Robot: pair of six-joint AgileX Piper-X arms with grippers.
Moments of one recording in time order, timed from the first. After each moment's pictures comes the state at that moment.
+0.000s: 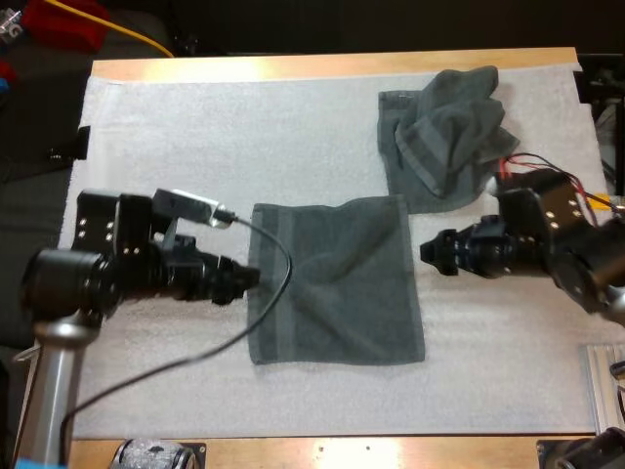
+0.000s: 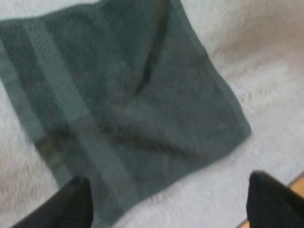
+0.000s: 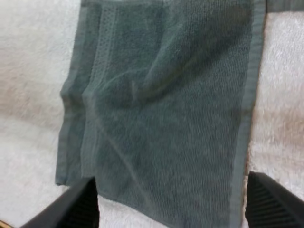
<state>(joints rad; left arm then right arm) -0.11 1.00 -1.17 1.35 0.53 -1.68 0.48 1.13 -1.12 1.06 -0.27 -1.43</state>
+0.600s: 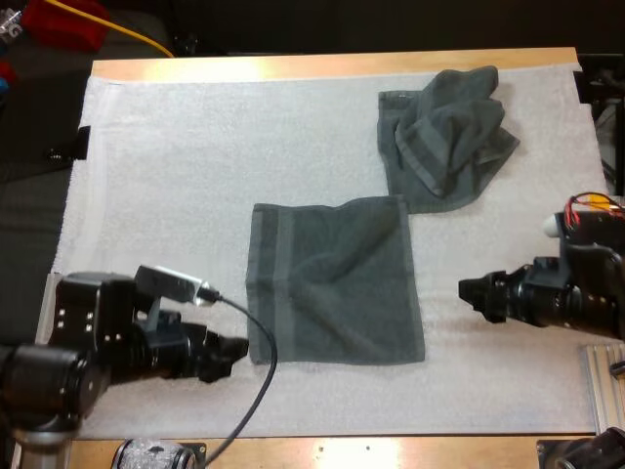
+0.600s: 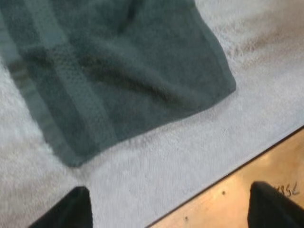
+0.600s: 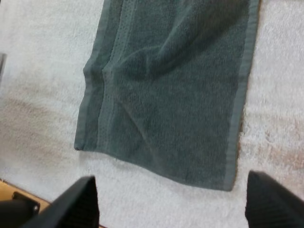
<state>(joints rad) -0.11 0.72 -1.00 1.49 0.53 -1.72 0.48 0.85 -1.10 1.22 -0.27 -1.43</state>
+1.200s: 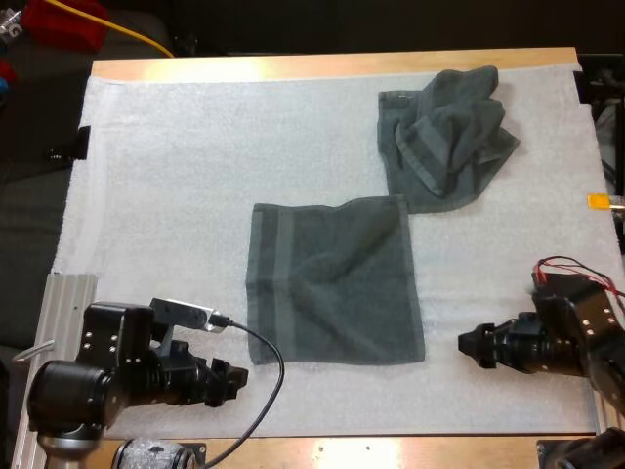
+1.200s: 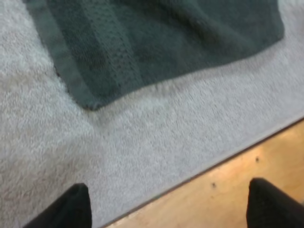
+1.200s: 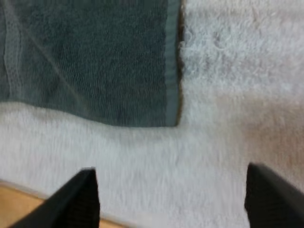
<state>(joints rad) -0.11 0.65 -0.76 1.43 0.48 -1.76 0.48 0.76 -0.65 1.05 -0.27 -1.36</state>
